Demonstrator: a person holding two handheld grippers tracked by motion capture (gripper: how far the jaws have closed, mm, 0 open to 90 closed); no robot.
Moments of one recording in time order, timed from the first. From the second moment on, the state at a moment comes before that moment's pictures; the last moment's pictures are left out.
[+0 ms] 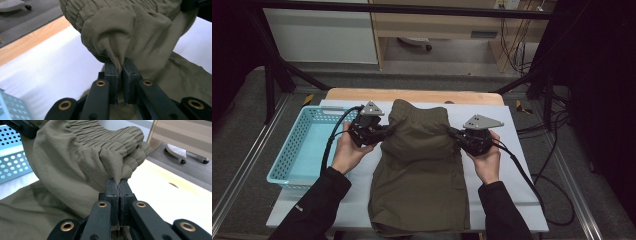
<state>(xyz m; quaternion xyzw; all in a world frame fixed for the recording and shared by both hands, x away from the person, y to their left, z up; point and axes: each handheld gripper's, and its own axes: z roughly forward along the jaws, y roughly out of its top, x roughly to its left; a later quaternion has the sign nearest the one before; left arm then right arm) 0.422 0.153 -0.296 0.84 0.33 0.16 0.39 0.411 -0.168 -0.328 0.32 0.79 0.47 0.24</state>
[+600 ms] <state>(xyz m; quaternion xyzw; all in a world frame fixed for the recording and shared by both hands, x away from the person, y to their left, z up) 0.396 0.158 -0.320 0.85 0.34 0.14 0.38 0.386 -0.169 -0.351 0.32 0.79 0.47 0.20</state>
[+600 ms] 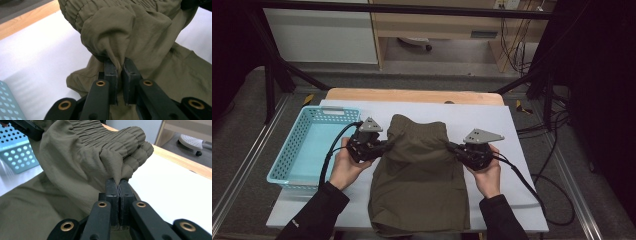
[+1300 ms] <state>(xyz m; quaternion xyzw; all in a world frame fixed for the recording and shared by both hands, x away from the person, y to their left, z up) 0.362 0.161 -0.360 0.86 0.33 0.11 0.36 0.364 -0.171 -0.391 0.32 0.81 0.46 0.14</state>
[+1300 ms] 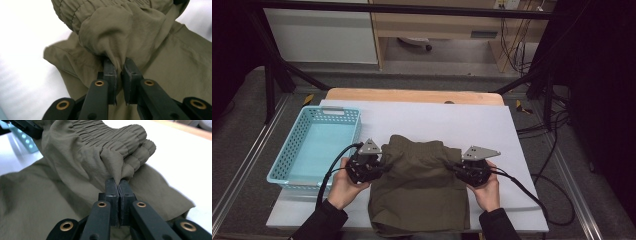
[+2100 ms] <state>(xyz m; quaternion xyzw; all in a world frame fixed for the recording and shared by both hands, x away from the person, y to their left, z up) 0.339 0.159 -0.406 0.87 0.35 0.08 0.33 0.352 -0.177 -0.431 0.33 0.83 0.44 0.08</state>
